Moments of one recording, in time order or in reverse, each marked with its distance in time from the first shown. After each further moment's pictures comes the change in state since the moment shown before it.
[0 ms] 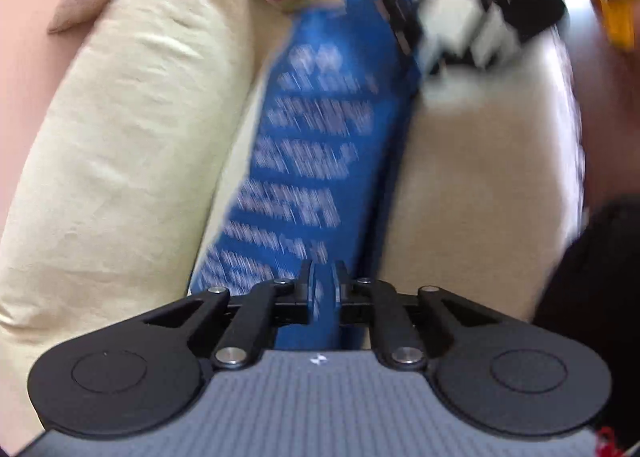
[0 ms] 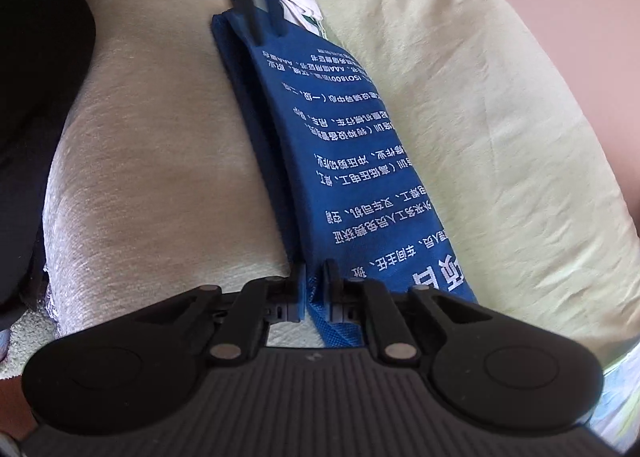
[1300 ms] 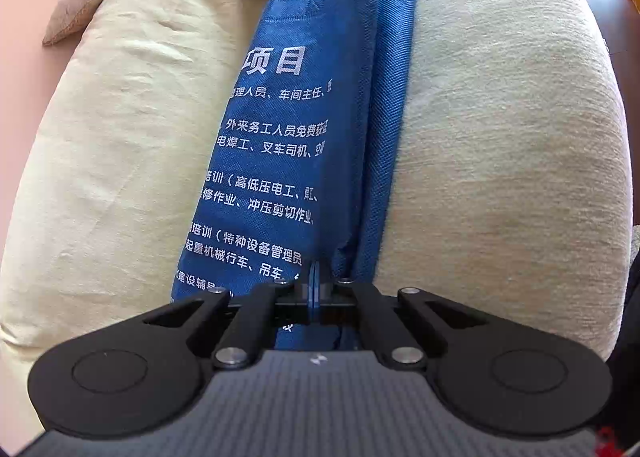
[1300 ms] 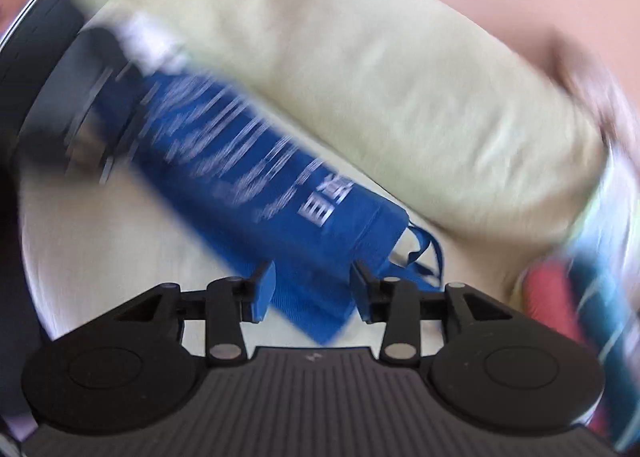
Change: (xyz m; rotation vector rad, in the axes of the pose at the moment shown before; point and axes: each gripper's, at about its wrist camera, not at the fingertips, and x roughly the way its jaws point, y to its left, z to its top) left arm 0.063 -0.052 0.007 0.103 0.062 0.108; right arm -0.056 -0.034 -0.041 0.261 0.075 -0.153
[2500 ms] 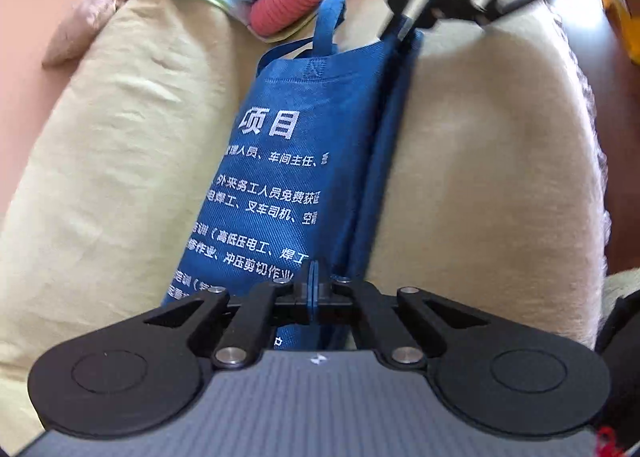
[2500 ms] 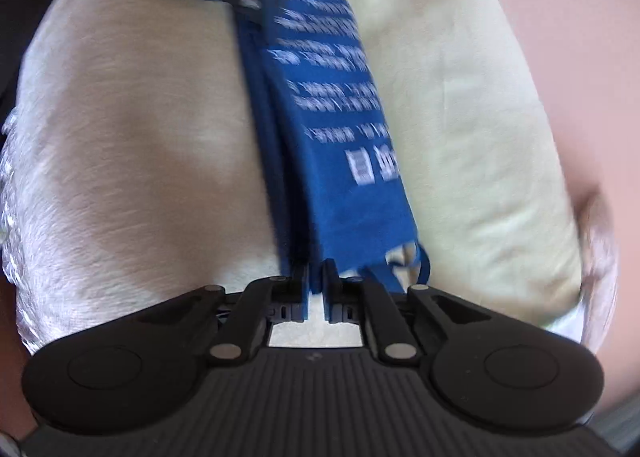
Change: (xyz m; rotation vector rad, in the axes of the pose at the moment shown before) left arm -0.007 0.000 0.027 -0.051 -0.111 -0.049; right arm 0.029 0.028 -0.024 -0.269 0.086 -0.059
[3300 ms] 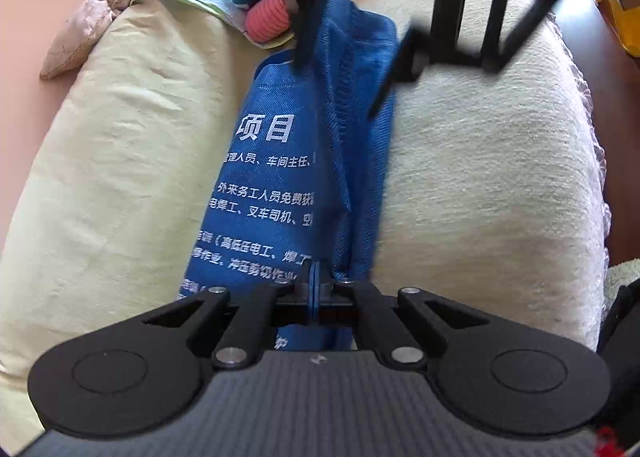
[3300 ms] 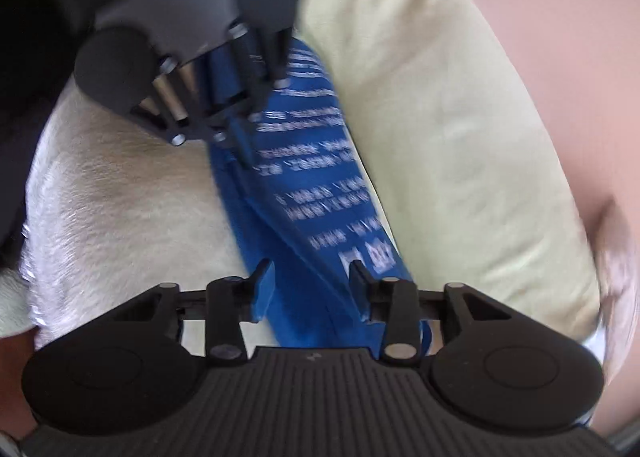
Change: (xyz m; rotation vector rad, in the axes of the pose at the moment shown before) left arm -0.011 0.014 -0.006 0.053 -0.025 0.027; right arm -0.008 0.010 0.053 -0.106 -0.139 0.050
